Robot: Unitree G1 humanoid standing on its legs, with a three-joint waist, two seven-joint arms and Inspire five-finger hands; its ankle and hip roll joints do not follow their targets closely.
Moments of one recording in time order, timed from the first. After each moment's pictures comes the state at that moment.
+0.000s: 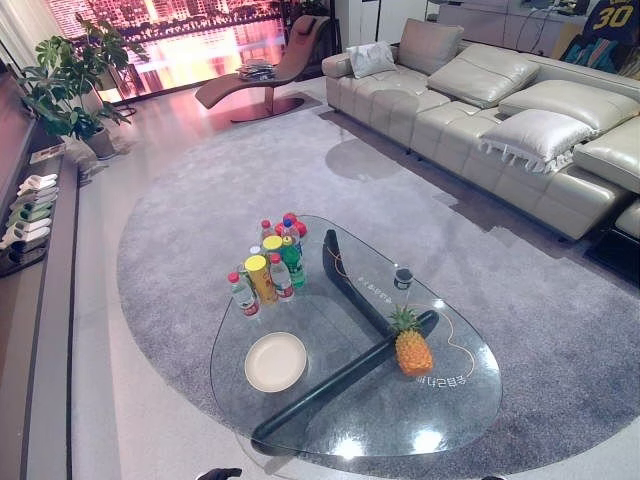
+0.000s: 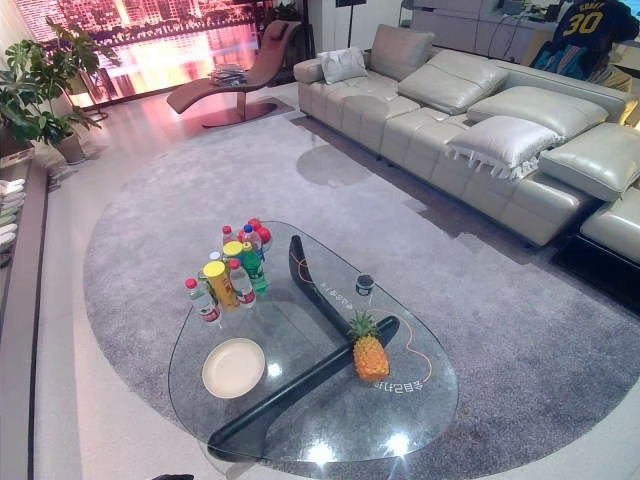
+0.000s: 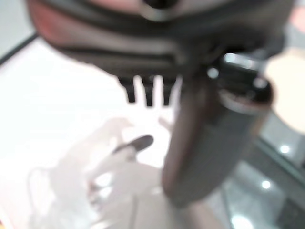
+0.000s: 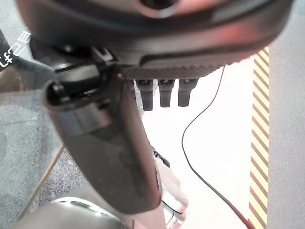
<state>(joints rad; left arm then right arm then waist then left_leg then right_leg) 0.00 0.30 -0.23 1.26 -0.01 0.02 -0.10 -0.08 -0.32 0.31 1.33 -0.16 0.19 -0.03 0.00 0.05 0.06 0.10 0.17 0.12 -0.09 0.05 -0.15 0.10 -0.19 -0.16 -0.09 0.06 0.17</state>
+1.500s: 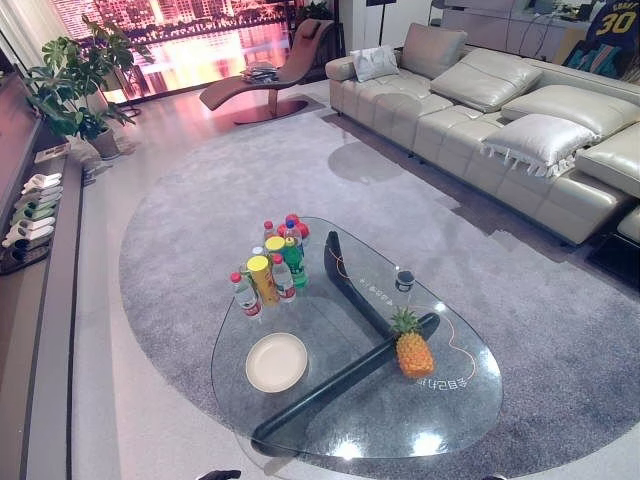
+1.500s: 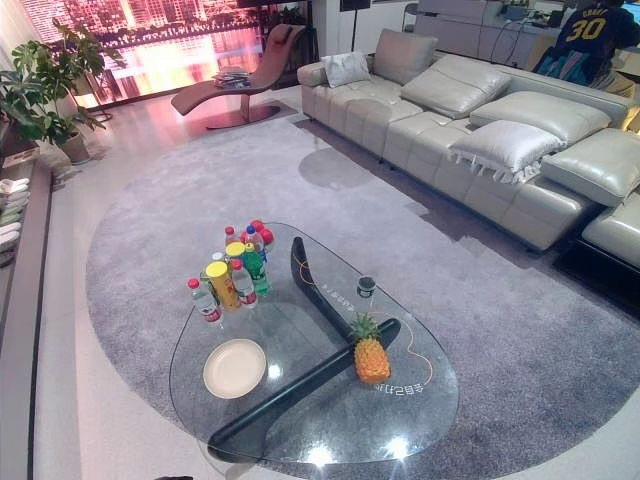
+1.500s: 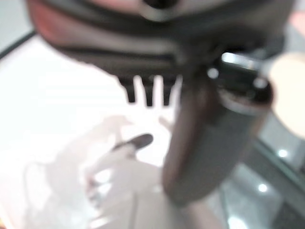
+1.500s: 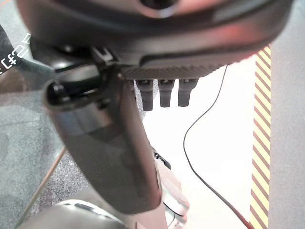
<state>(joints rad) 0.01 0.30 -0.22 1.26 -0.05 0.02 -0.10 -0.07 -0.32 0.31 1.32 -0.16 0.19 -0.03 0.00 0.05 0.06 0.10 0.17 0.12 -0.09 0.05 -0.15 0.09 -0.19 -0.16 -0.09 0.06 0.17</state>
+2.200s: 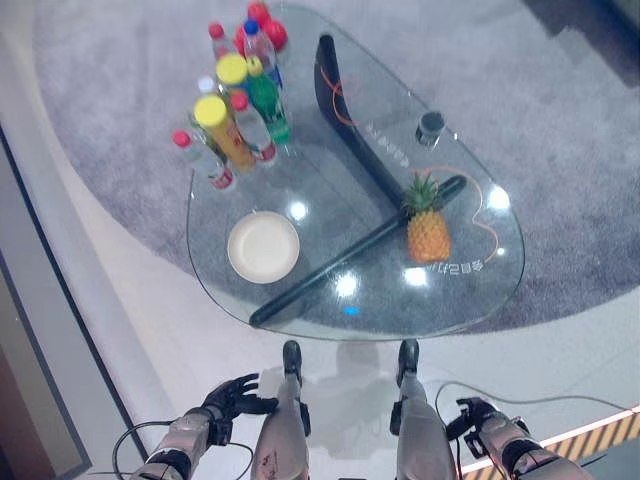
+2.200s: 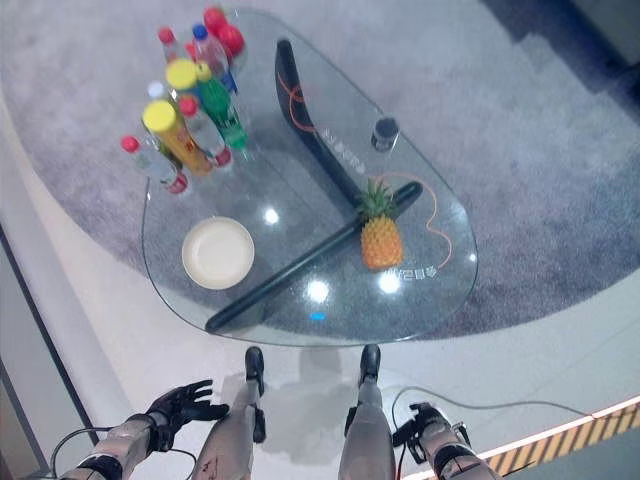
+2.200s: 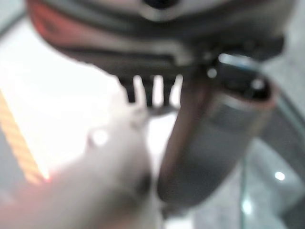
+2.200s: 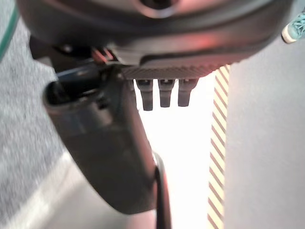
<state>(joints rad) -0.22 0.34 -0.26 1.08 -0.53 -0.04 -0.25 -0.33 -0.36 0.28 1.22 0.05 0.09 -0.21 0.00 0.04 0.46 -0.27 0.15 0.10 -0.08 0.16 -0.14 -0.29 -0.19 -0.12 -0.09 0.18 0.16</state>
